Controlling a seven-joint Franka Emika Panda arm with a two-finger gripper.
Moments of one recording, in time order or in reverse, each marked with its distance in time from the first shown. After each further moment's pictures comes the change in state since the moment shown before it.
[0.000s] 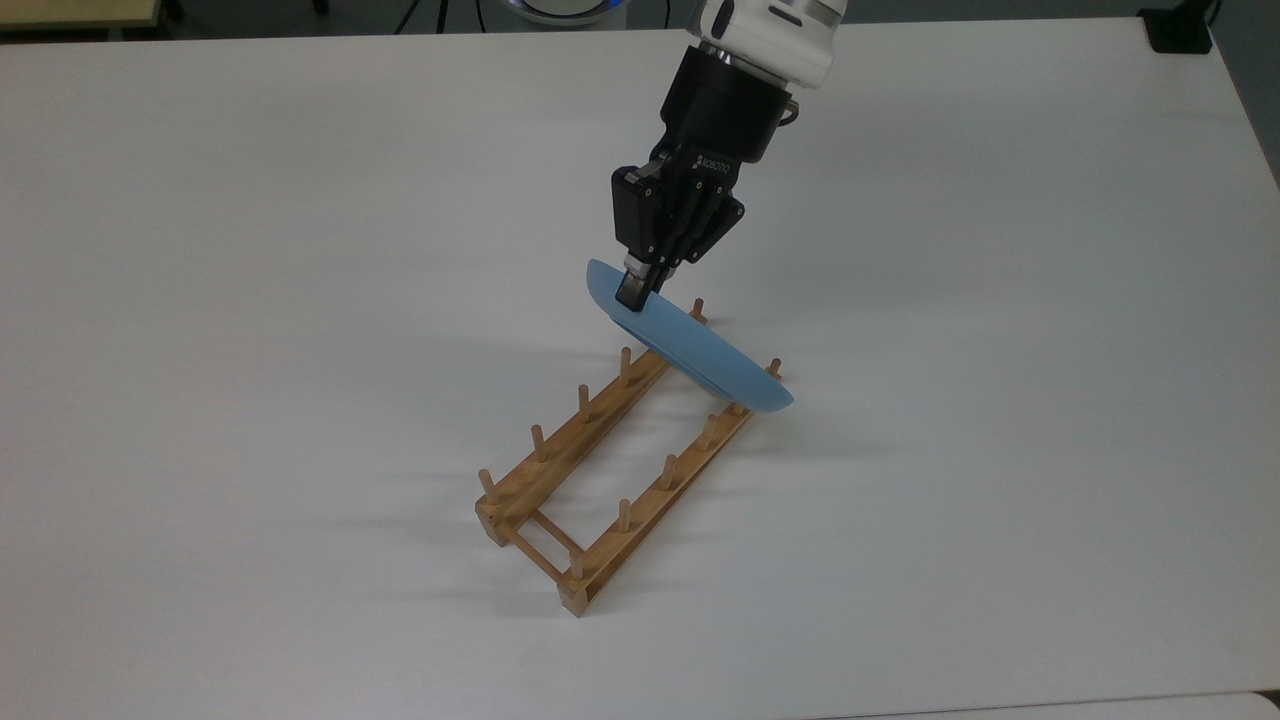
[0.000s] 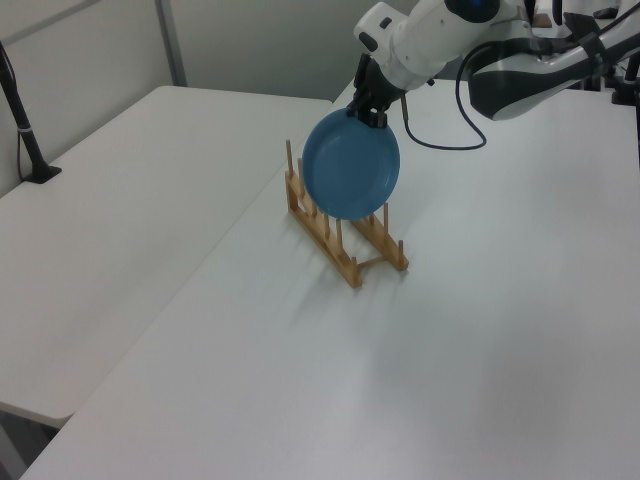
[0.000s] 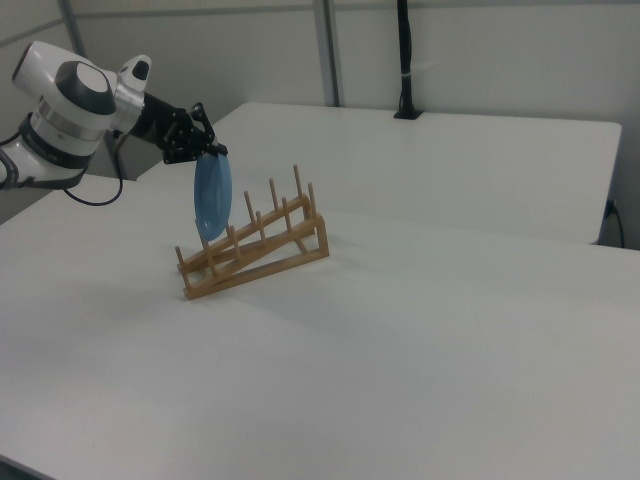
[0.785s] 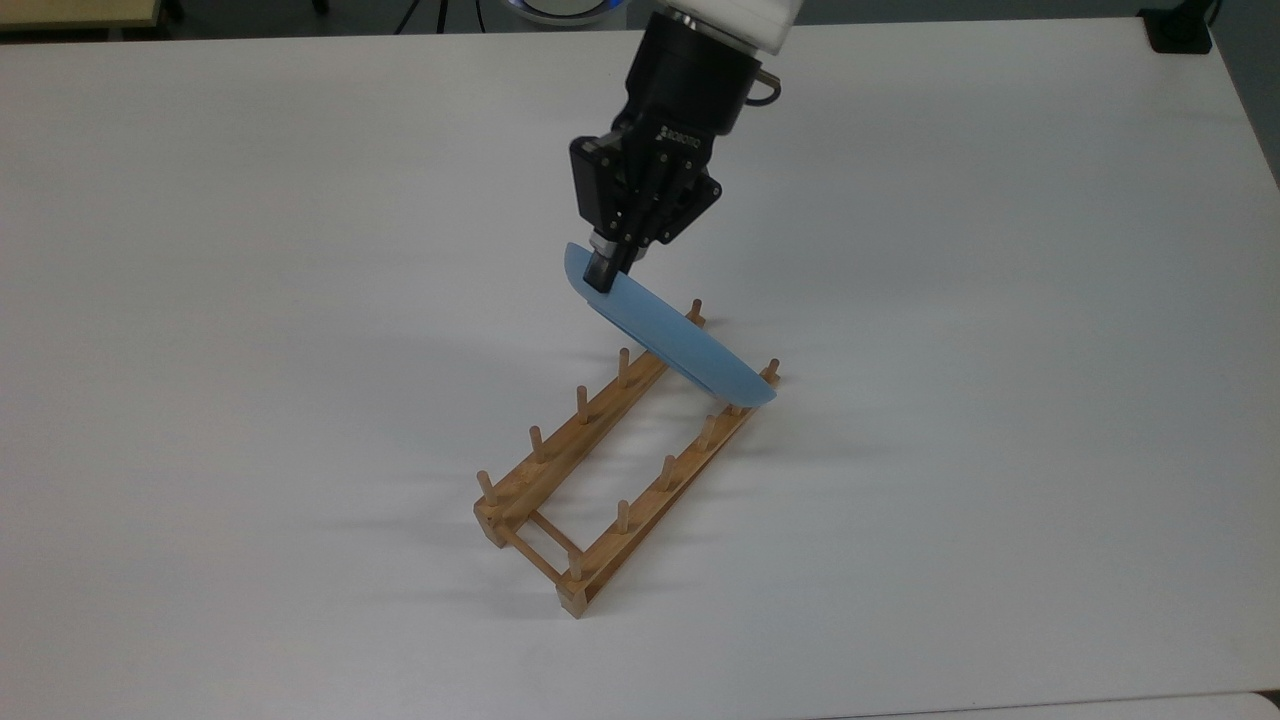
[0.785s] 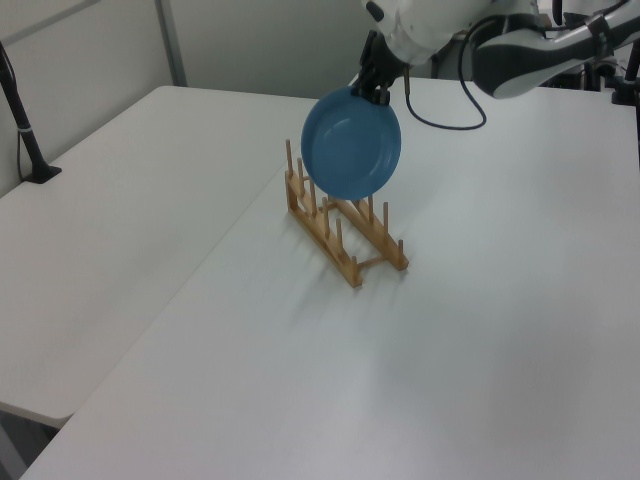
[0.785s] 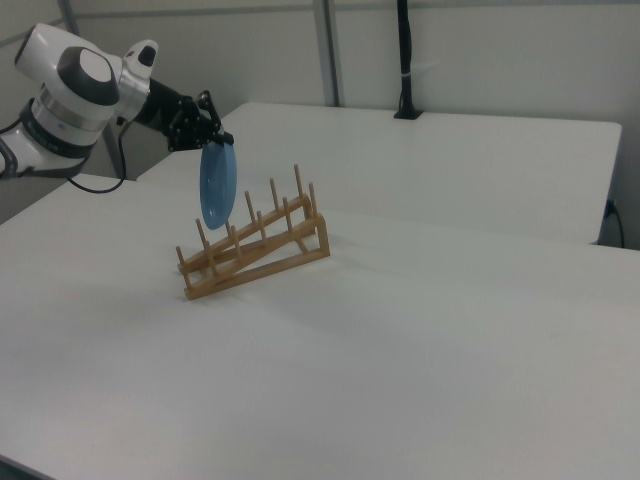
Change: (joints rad) arm -0.023 -0.030 -0.010 0.010 0.047 0.000 -0.001
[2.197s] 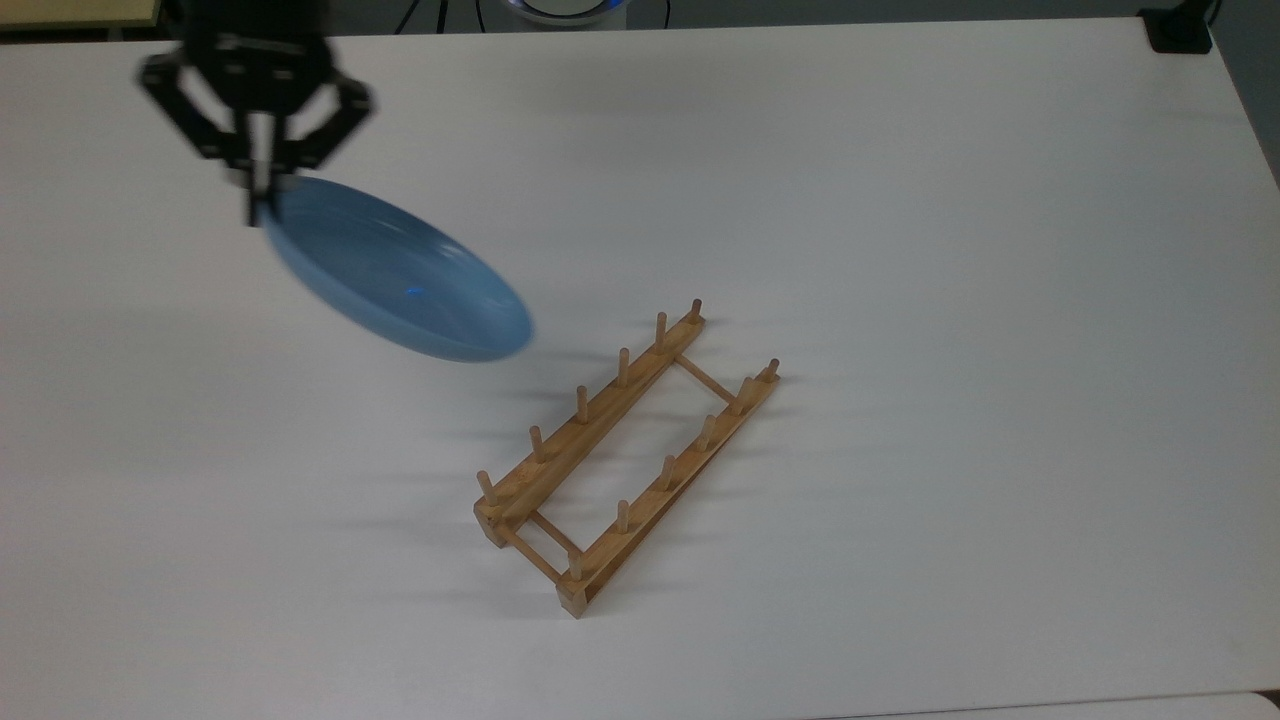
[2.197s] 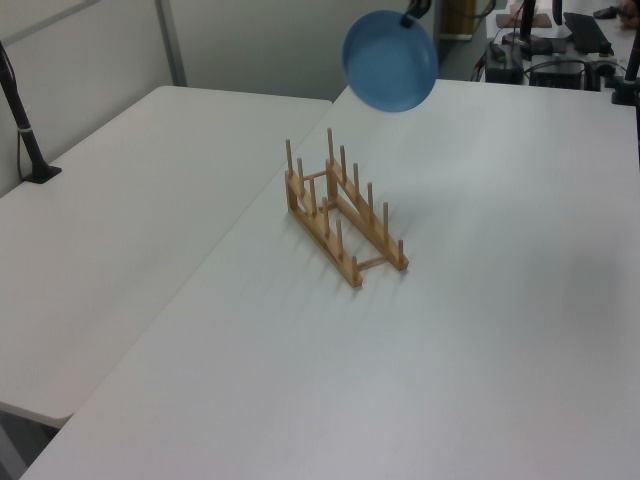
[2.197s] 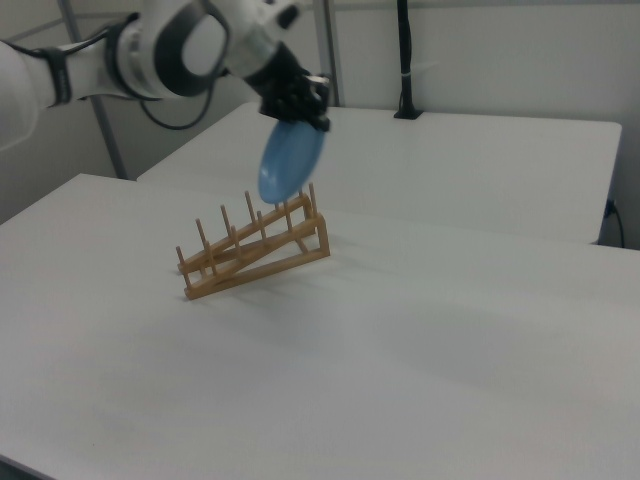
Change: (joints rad) arm -0.163 -0.030 -0.228 0.134 0.698 -0.043 -0.413
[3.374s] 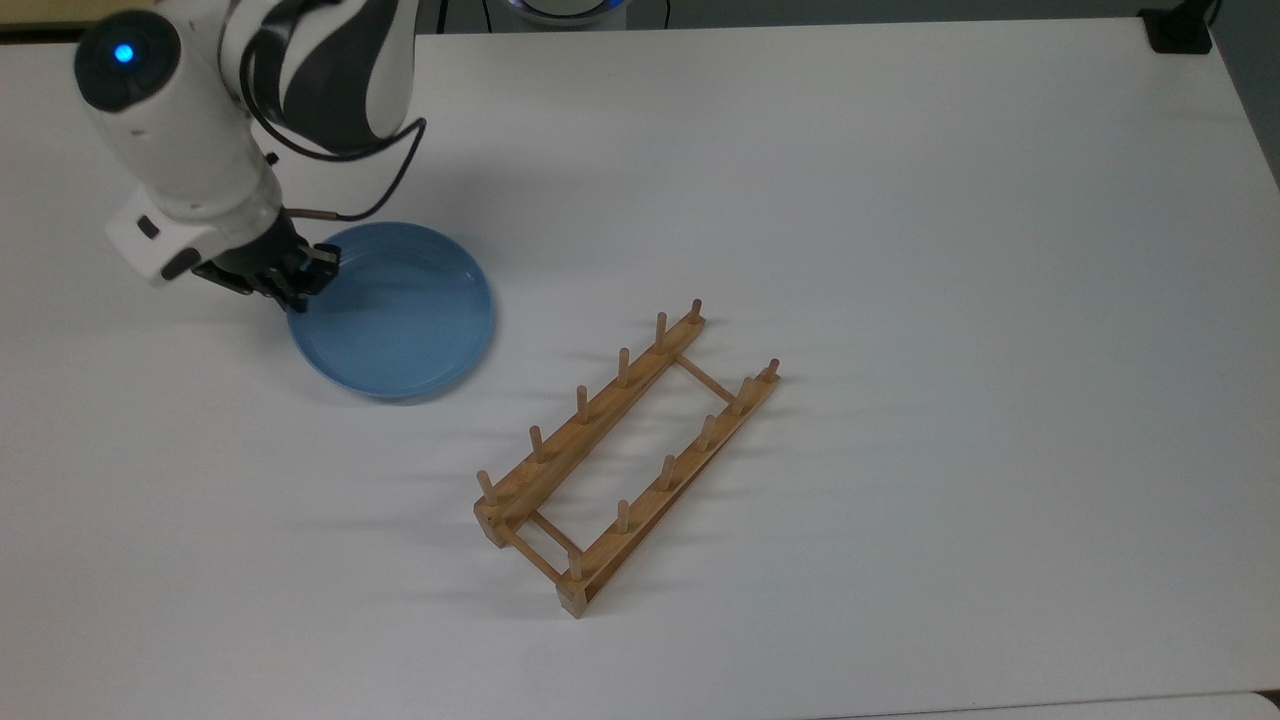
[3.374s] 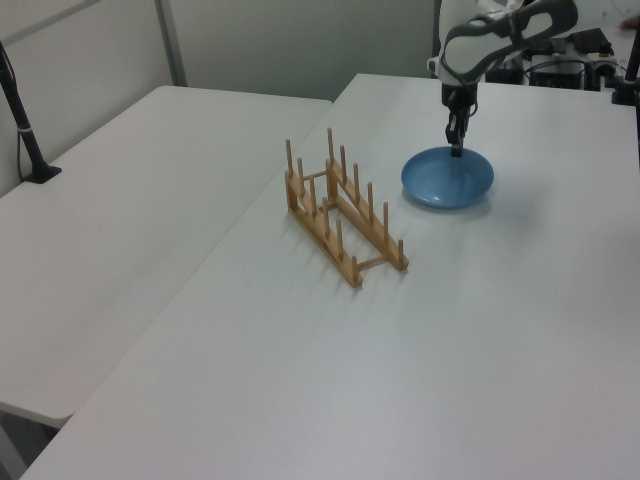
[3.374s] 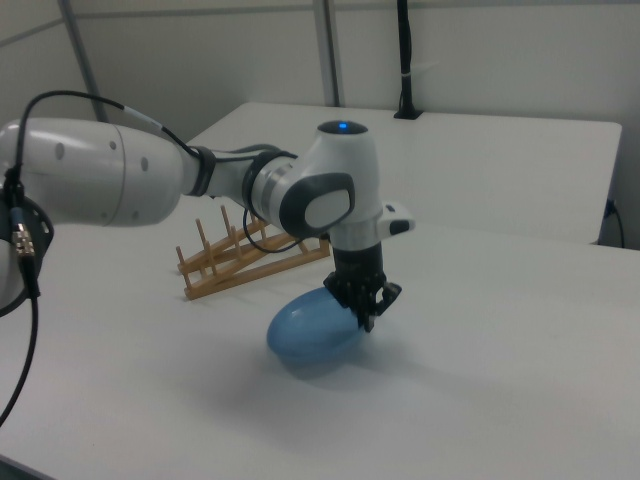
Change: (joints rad) arm -0.199 0.338 -0.037 -0.047 0.259 -0.254 -0.131
